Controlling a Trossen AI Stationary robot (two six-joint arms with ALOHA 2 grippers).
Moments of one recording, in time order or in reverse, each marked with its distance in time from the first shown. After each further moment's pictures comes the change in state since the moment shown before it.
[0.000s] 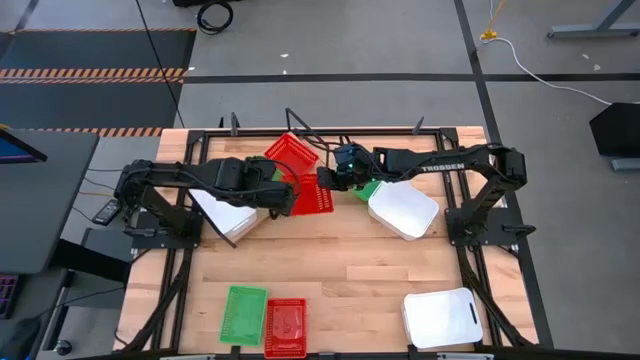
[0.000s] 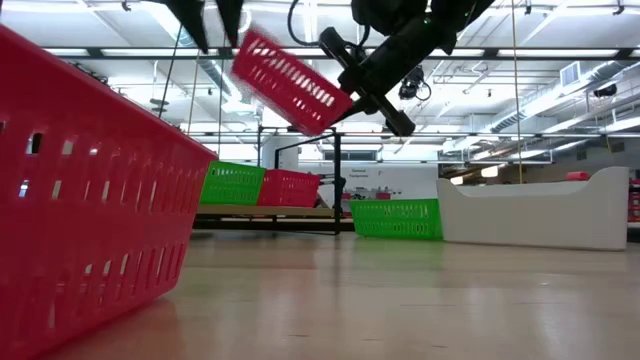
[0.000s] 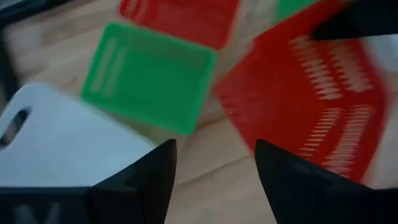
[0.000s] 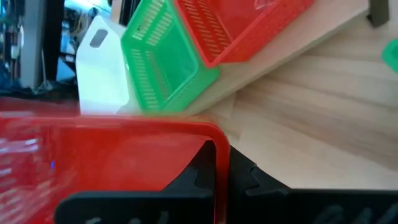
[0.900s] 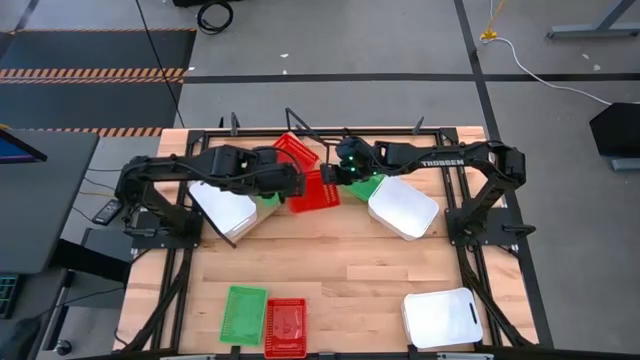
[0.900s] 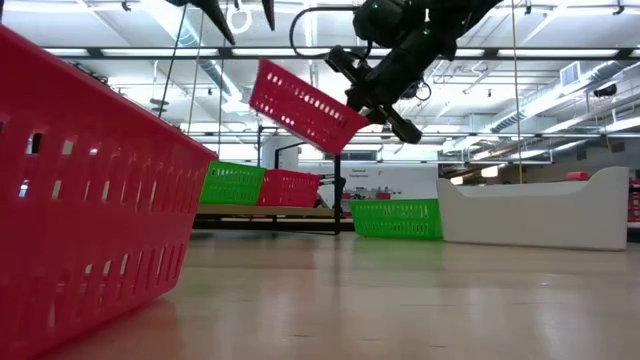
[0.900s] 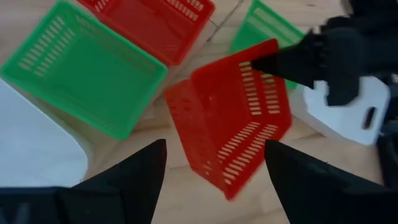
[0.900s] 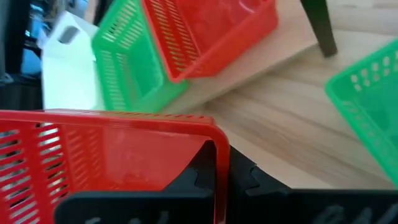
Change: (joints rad) left arm 0.062 0.003 0.063 0.158 0.046 -0.178; right arm -0.062 0.002 0.000 -0.068 -0.001 -0.120
